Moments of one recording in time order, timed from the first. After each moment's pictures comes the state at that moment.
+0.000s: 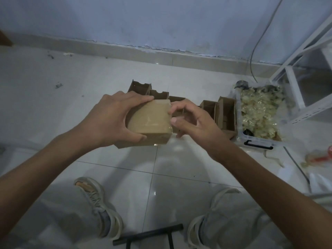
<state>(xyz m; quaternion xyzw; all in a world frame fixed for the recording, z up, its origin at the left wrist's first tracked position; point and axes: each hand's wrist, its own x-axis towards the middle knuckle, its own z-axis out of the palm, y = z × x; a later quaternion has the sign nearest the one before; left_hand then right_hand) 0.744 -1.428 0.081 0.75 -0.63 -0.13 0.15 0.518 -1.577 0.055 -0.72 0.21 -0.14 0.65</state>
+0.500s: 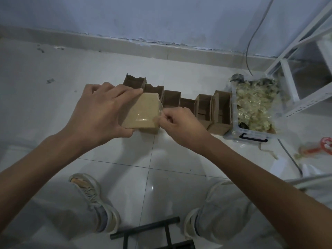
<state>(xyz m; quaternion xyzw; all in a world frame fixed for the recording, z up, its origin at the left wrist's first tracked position) 0.733 -1.420 0.075 0.78 -0.63 0.03 0.05 0.543 -1.563 0.043 -0.86 0.29 -0.03 0.42</state>
